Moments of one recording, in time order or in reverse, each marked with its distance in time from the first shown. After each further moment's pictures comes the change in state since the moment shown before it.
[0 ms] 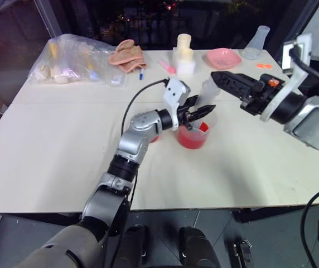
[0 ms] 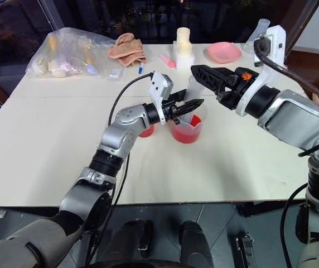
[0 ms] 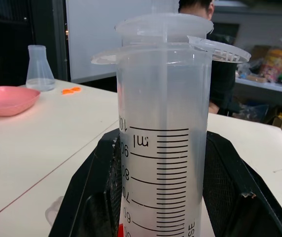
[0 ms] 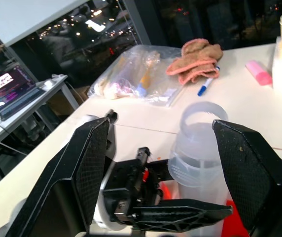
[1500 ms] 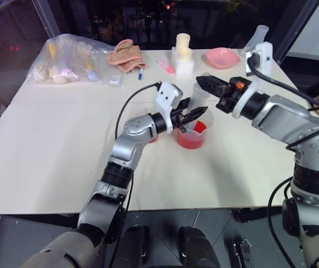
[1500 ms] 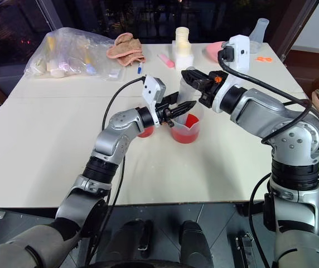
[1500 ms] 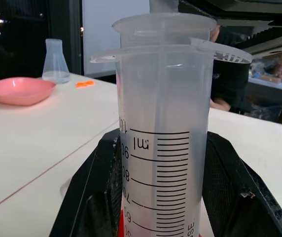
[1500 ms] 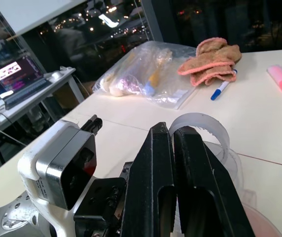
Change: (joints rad) left arm 0.089 0.027 -0.008 -0.153 -0.002 0.071 0.044; right arm -0.109 0.239 0.034 0.091 -0.396 0.104 0.217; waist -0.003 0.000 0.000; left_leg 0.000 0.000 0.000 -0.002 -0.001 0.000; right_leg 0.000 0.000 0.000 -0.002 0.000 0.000
